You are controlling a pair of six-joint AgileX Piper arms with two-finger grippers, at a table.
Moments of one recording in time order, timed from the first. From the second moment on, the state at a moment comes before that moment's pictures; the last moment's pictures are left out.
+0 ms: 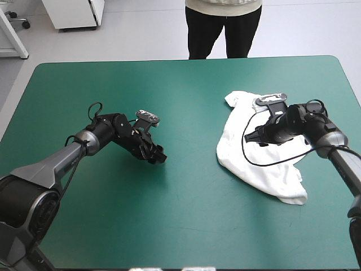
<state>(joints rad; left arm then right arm) -0.37 1.77 -1.20 -0.37 0.78 0.45 0.19 1.55 -1.19 0.09 0.80 -0.13</state>
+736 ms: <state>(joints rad) -0.35 1.52 -1.40 -0.22 0.90 0.37 0.17 1.55 -1.19 0.09 0.80 -0.12</state>
